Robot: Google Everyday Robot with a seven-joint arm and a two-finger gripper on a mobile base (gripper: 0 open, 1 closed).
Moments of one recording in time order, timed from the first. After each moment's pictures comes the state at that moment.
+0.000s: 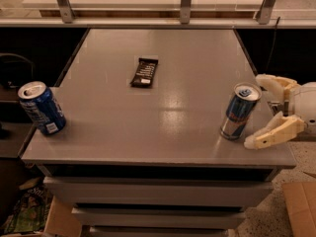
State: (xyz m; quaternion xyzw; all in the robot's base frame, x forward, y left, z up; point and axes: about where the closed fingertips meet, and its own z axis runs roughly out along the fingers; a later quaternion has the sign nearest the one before) arm 0.457 -0.198 0.900 -0.48 0.68 0.27 0.49
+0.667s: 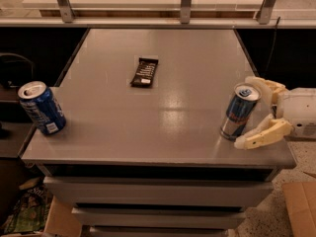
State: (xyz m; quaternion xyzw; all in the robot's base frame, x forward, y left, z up) arm 0.461 -0.180 0.894 -0.46 0.65 0.32 0.52
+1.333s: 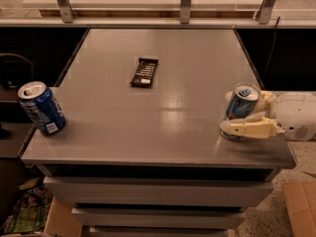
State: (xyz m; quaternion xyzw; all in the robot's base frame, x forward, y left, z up) arm 0.463 -0.169 0.883 -0.46 0.63 0.35 0.52
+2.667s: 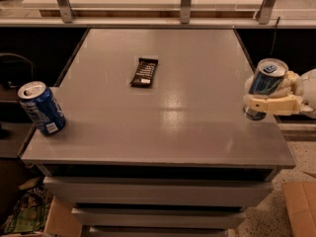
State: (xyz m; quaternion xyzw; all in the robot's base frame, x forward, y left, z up) arm 0.479 -0.207 0.926 -0.48 0.62 0.32 0.53
